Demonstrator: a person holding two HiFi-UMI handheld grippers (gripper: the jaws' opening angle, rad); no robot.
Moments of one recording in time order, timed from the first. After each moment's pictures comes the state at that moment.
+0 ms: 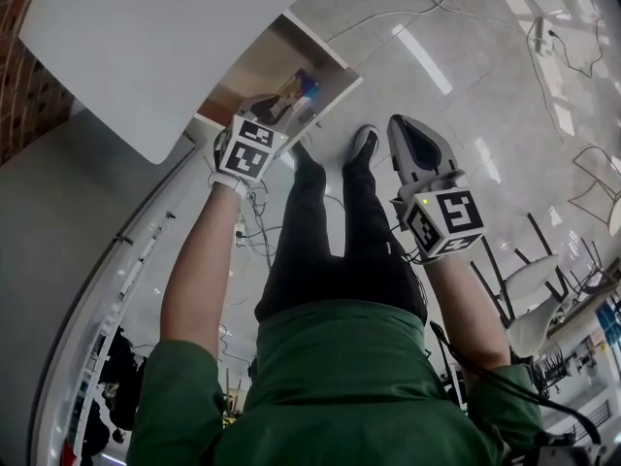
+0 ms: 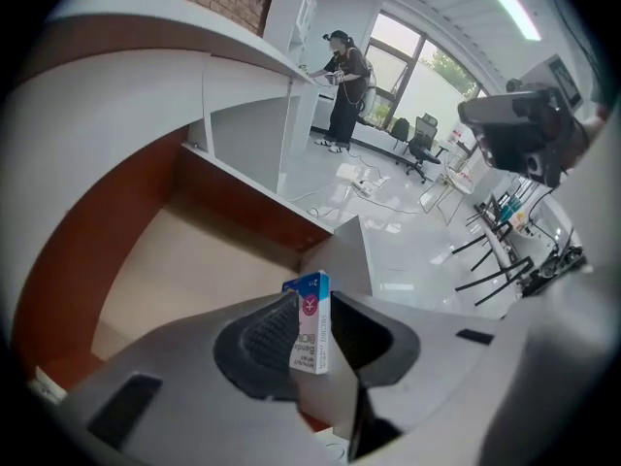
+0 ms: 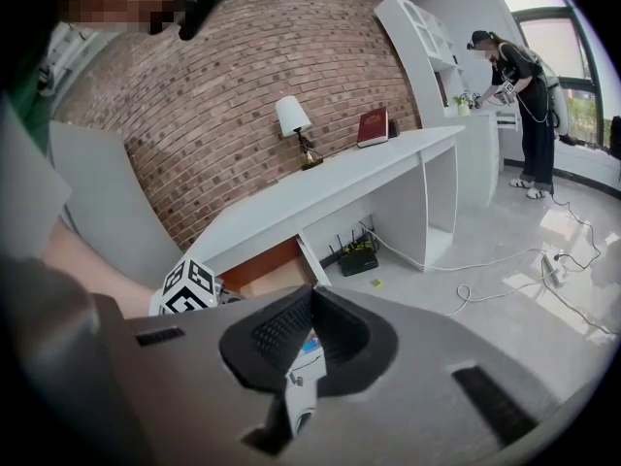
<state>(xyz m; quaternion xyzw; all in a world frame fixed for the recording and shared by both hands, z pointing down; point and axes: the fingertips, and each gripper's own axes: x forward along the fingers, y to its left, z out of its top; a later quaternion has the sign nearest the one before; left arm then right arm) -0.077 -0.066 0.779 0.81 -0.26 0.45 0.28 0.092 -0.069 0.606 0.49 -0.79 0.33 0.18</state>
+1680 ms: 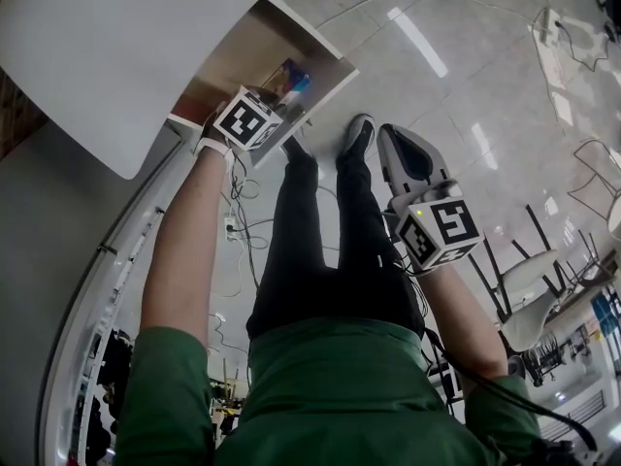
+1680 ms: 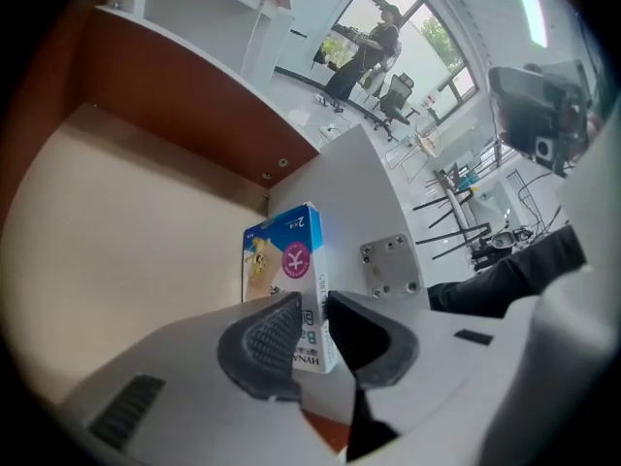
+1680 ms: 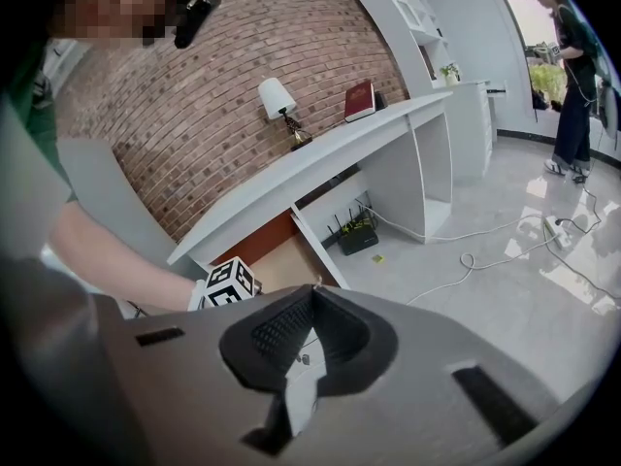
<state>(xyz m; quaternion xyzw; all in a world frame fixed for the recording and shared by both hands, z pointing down) -0.065 -0.030 0.857 0.77 -0.08 0.54 0.34 0.090 -0.049 0.645 0.48 -0.76 0.40 0.16</state>
